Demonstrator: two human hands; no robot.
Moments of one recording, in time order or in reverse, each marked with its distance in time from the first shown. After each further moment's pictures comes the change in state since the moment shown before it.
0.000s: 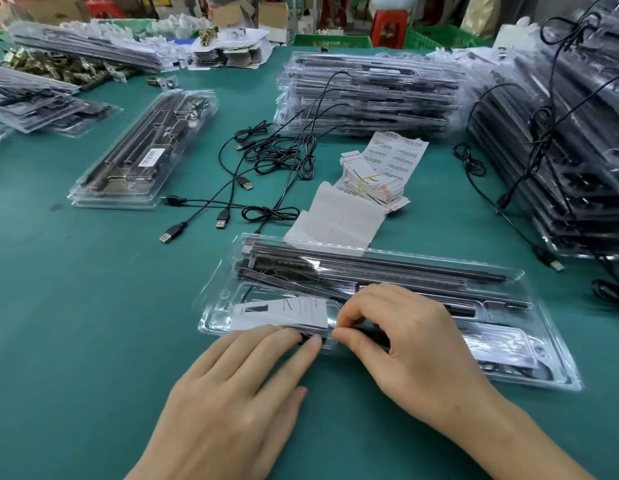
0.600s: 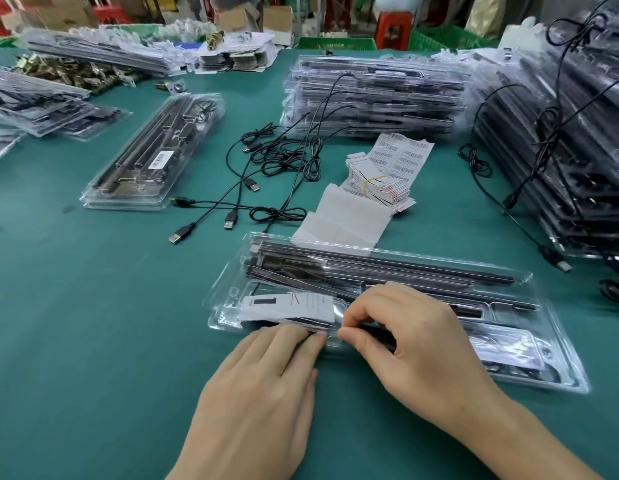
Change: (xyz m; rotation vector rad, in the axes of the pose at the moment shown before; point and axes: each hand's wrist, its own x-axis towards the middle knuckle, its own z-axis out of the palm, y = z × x) left_hand 0.014 0.016 0.001 0.004 -0.070 -0.188; right_hand 0.000 -0.002 0.003 -0.008 0.033 -0.027
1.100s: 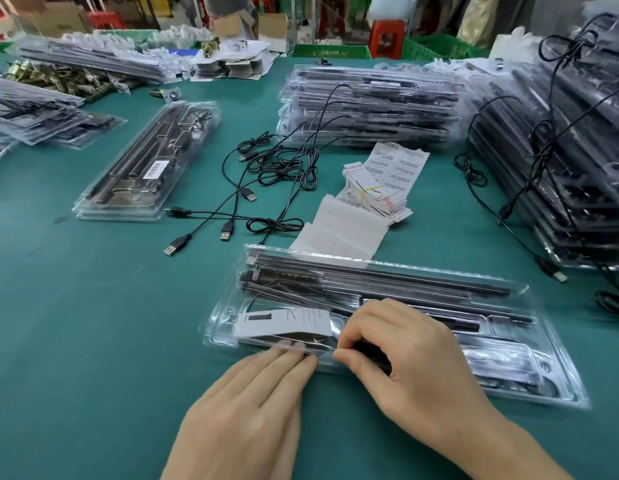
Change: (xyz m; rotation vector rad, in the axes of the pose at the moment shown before) left_hand -0.008 -0.005 0.000 -0.096 0.180 0.022; right_hand -0.002 -0.001 0.003 -0.040 -0.026 -0.006
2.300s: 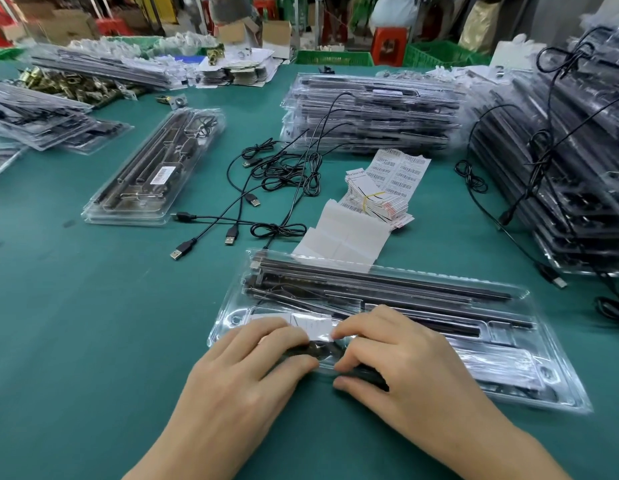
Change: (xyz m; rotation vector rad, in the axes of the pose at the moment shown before) left_hand 0.019 -0.032 0.003 0.018 -0.042 0.179; right_hand 0.000 -0.002 -0.005 -0.112 -0.130 -0.098
